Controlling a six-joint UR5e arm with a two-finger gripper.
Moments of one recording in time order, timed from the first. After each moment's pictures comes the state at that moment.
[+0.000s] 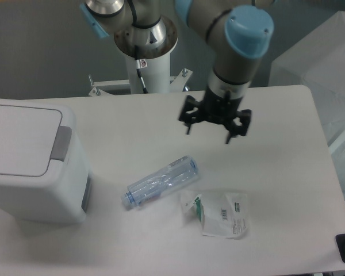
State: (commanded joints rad) arm 2.51 -1.76 -1.43 -1.48 1.26 0.63
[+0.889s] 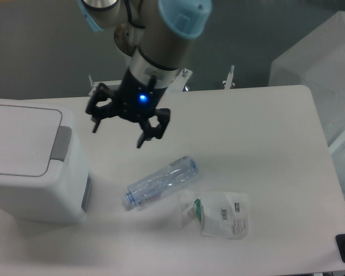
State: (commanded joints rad) arm 2.34 -1.73 -1.43 -1.42 1.04 0.42
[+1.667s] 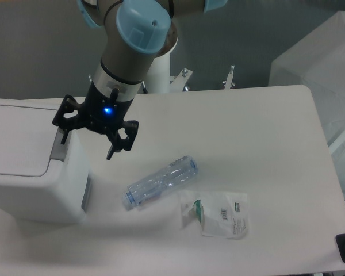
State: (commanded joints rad) arm 2.29 -1.75 -1.46 -1.34 1.05 0.37
